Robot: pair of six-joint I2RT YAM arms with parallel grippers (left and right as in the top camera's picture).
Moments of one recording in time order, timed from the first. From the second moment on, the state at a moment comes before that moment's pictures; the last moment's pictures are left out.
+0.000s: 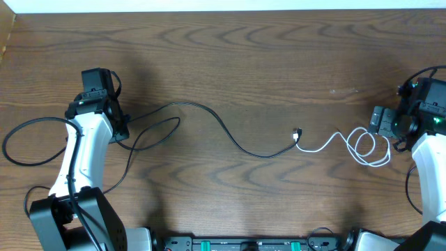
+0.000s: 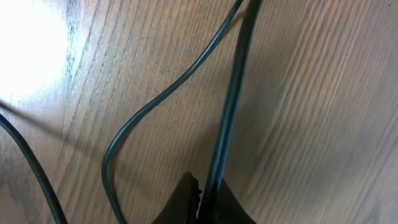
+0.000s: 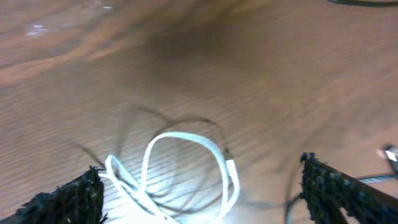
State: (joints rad) left arm 0.21 1.56 1.08 -0.78 -0.22 -1.66; right arm -0.31 1.39 0.98 -0.70 0.07 -0.03
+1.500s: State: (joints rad) left arm 0.21 1.56 1.08 -0.80 -0.23 -1.64; right arm 0.12 1.39 0.72 -0.68 -0.23 0.60
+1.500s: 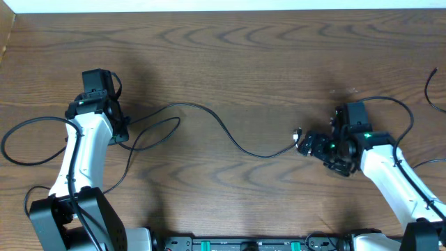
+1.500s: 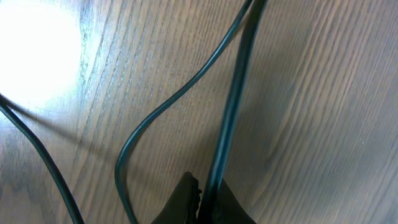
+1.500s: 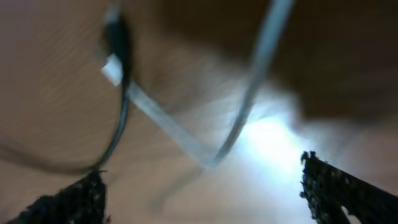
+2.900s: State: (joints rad) left arm 0.21 1.56 1.08 -0.80 -0.23 -1.55; right arm 0.09 1.20 0.72 -0.51 0.14 0.69
